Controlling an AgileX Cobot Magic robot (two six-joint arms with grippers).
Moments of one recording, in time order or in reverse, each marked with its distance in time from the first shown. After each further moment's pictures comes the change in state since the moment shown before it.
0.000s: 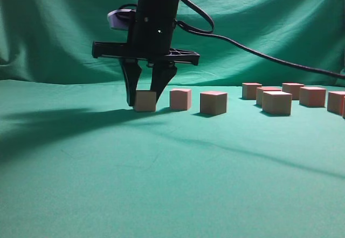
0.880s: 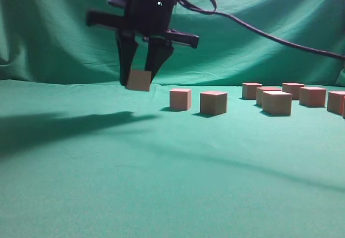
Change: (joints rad) left arm 0.000 0.000 0.000 0.000 0.000 0.000; right arm 0.000 -0.108 0.064 0.107 0.029 -0.048
